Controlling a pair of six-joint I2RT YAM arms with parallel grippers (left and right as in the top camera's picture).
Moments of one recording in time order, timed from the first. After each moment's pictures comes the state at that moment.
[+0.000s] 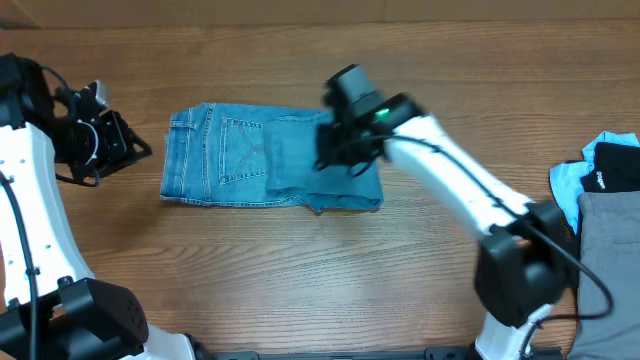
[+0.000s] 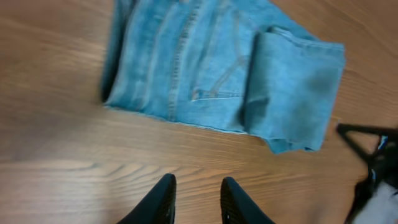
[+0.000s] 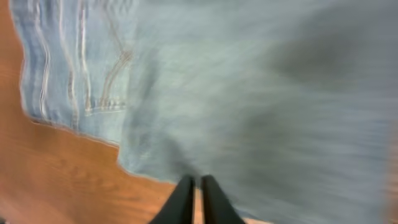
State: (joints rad) left arm 0.40 1.71 1.76 -1.46 0.46 0.03; right arm 0.52 1.92 1.61 -0.85 -0.29 0.50
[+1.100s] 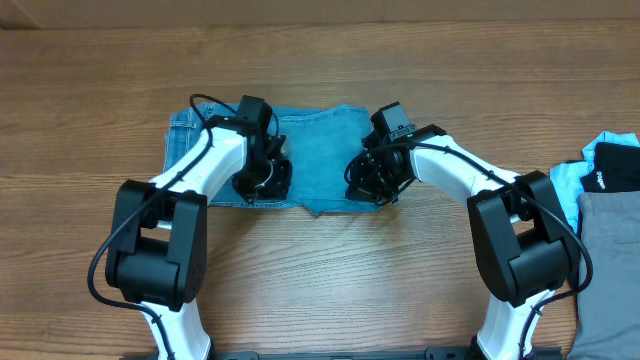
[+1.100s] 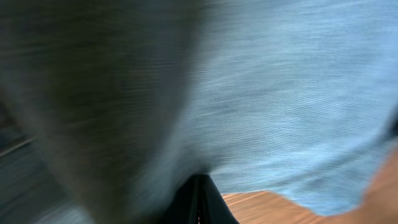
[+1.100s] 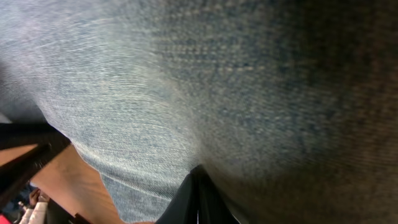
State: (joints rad) left arm -0.23 1.98 1.30 -0.89 0.30 -0.16; right arm 0.39 2.00 1.26 -0.65 -0.54 0.57
